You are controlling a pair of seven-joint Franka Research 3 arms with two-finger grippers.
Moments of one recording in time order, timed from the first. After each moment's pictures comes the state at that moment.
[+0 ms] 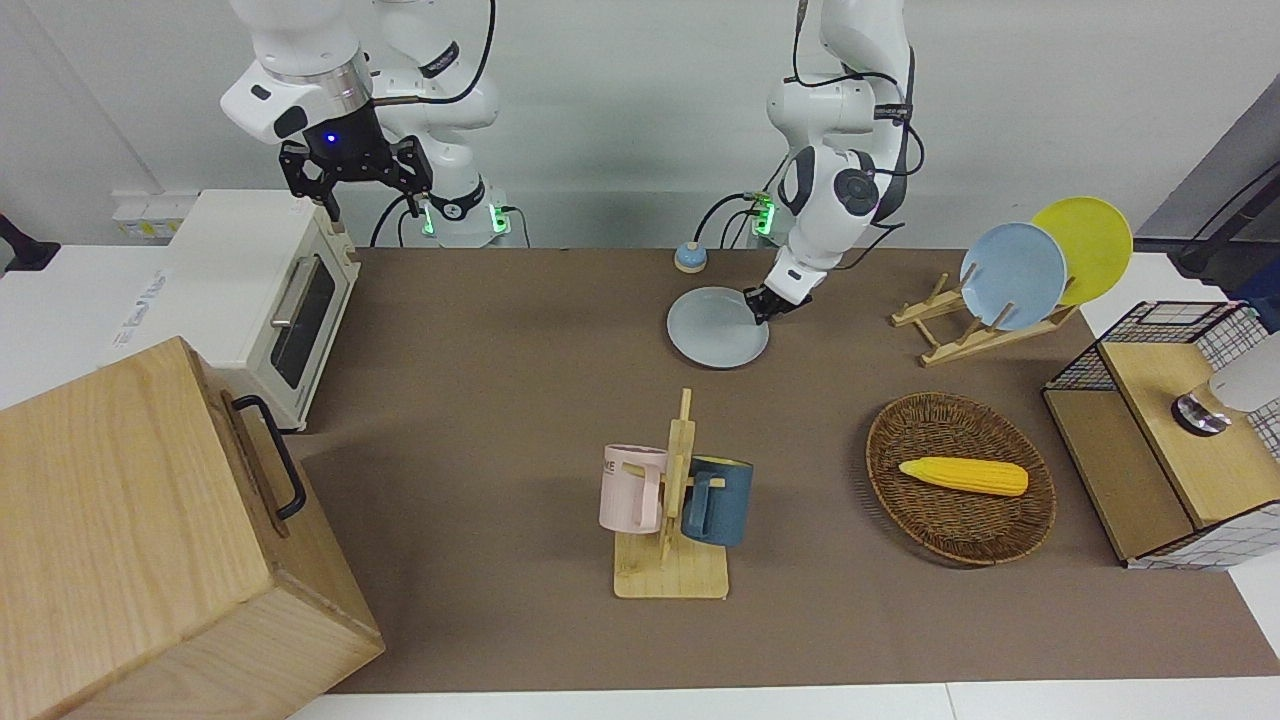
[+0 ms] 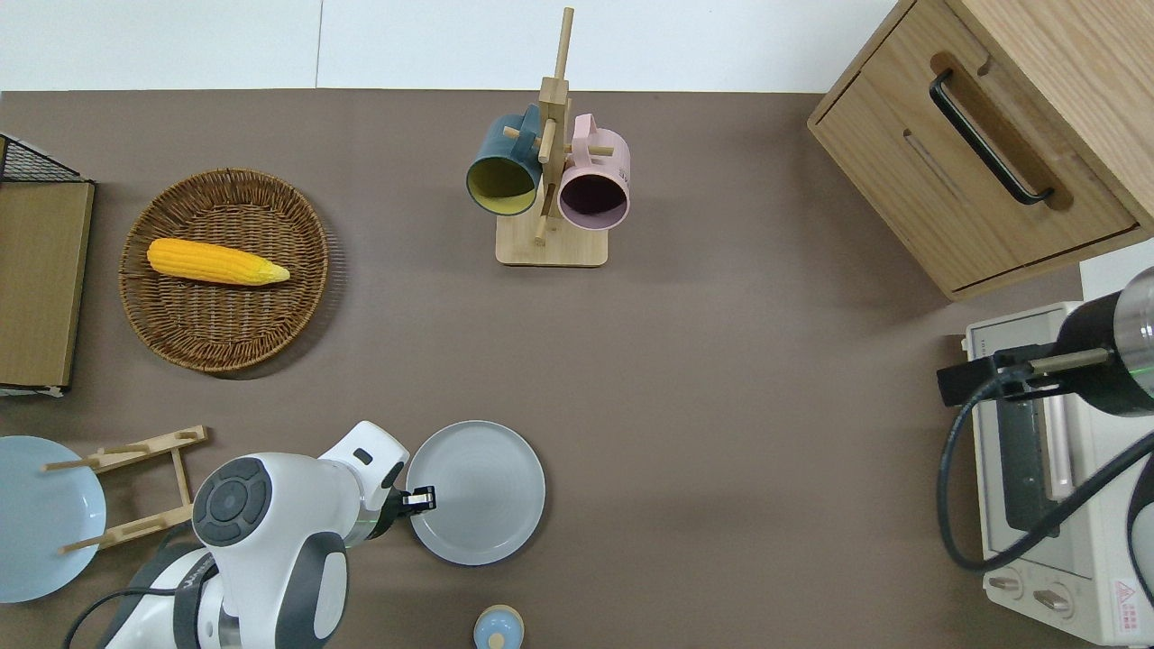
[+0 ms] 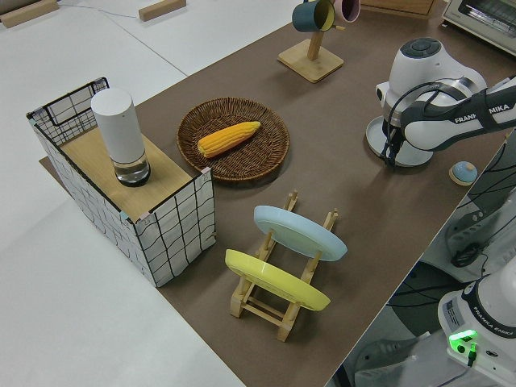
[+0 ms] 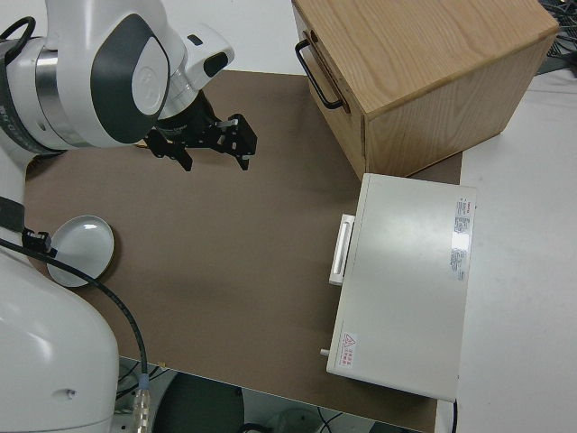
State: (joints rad) left arm -0.05 -0.16 -0.32 -2.61 -0.39 2.36 -0.19; right arm -0.03 -0.06 0.14 -1.54 -0.03 1.40 0.01
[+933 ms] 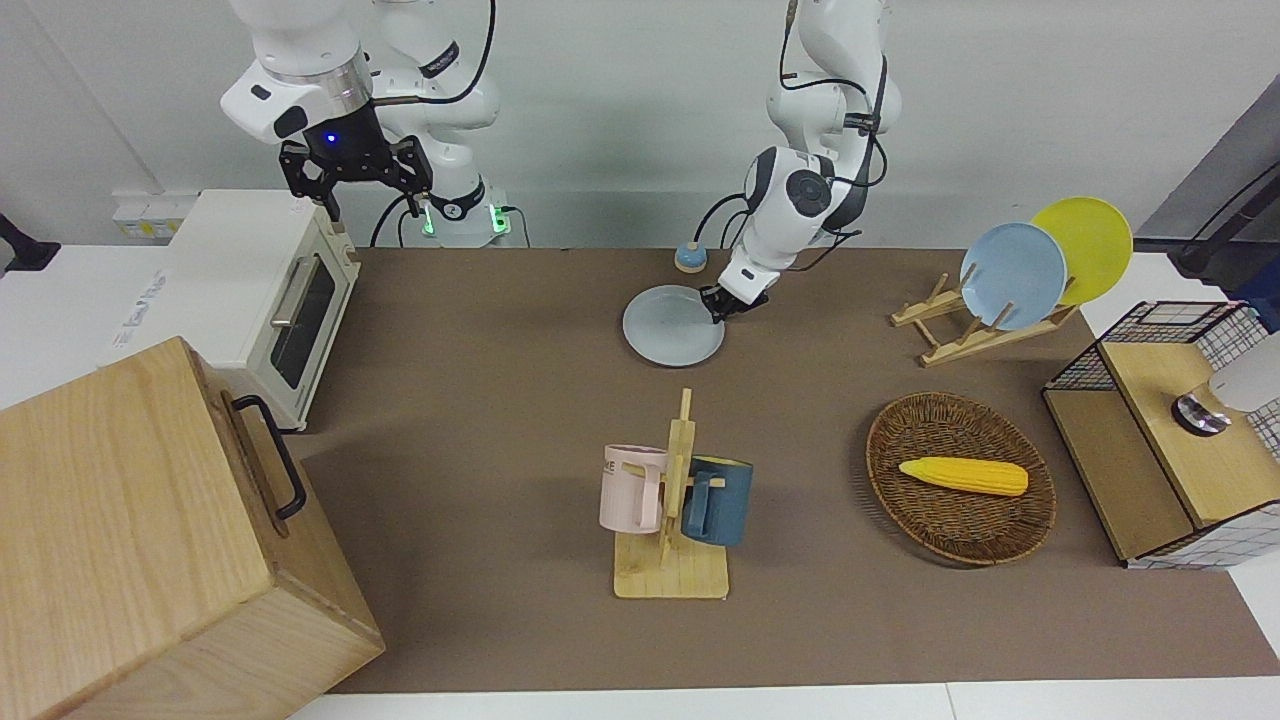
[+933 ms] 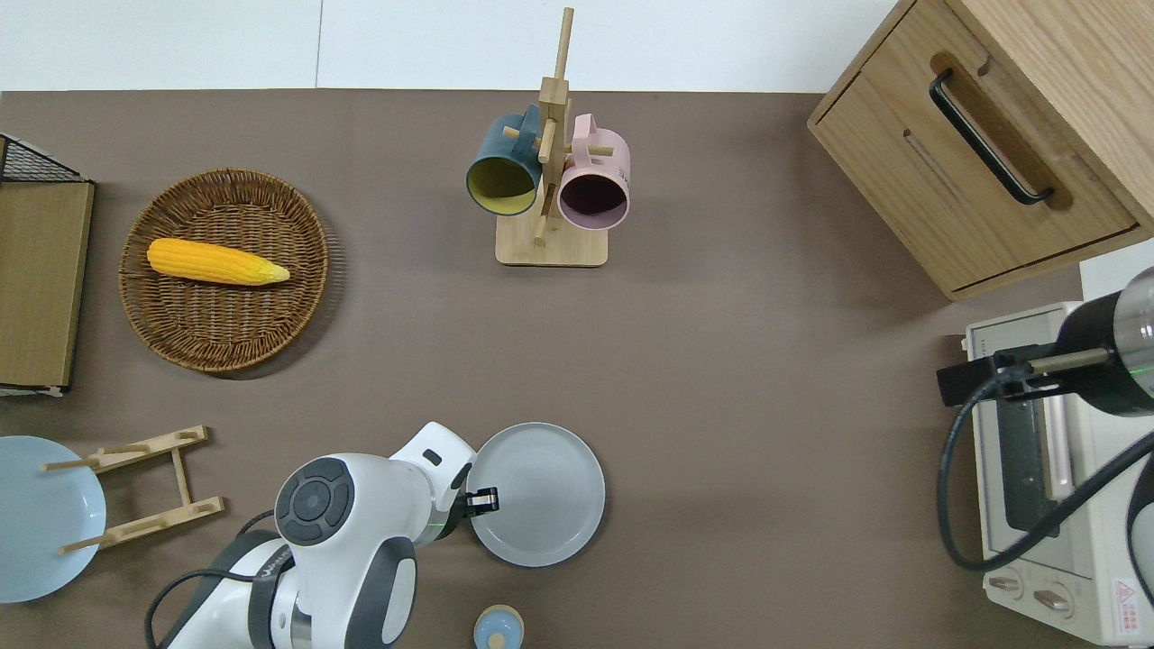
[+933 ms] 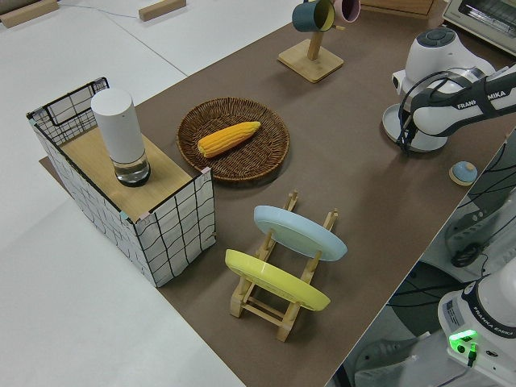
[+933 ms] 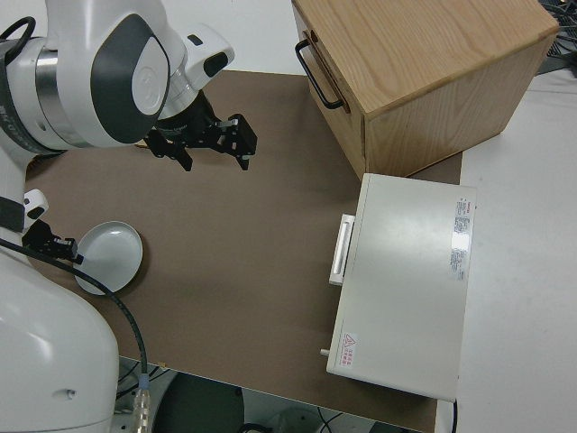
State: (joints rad) left arm -0.19 -0.08 -0.33 -2.54 -0.45 2.40 -0.30; right arm -0.03 -0.06 0.14 -1.54 -0.03 1.40 0.01
